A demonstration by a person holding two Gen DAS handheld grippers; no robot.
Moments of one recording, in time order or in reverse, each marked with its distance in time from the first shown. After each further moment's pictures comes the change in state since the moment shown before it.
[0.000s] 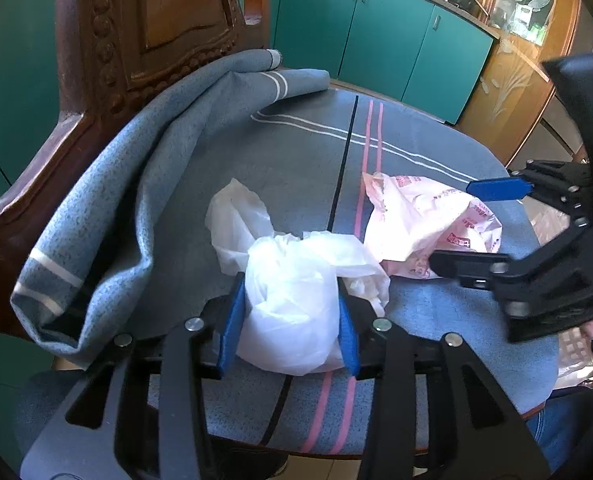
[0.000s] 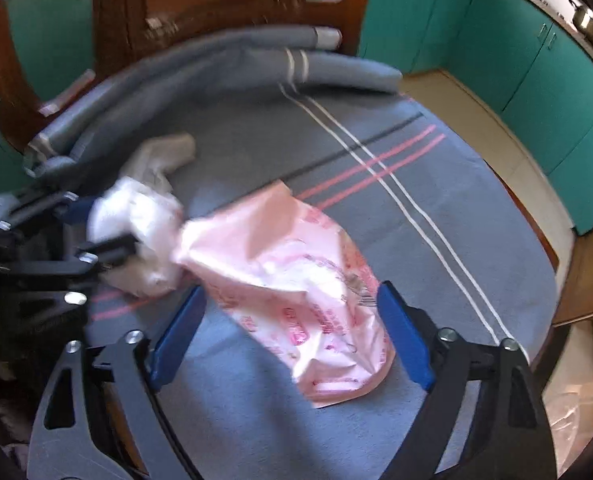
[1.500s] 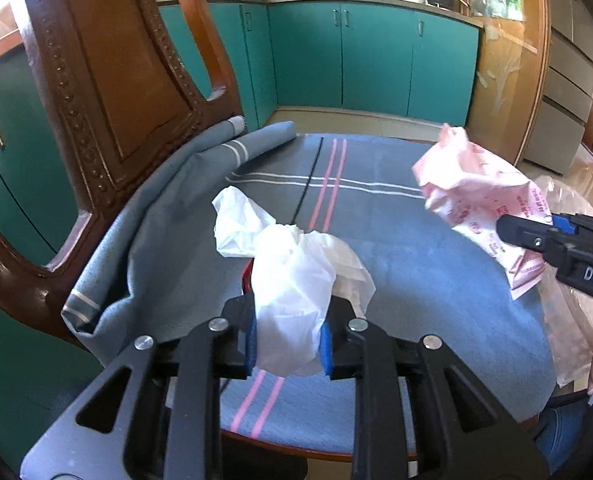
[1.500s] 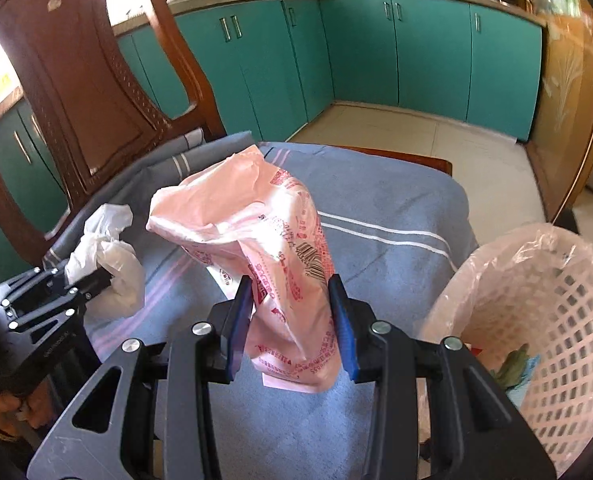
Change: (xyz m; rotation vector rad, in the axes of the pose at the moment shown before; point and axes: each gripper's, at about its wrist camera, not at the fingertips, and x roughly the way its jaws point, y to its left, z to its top) left arm -0.049 -0.074 -0.002 0.144 -0.136 0.151; right arm -0.085 -0.064 -0.112 0.477 -0.363 -0.040
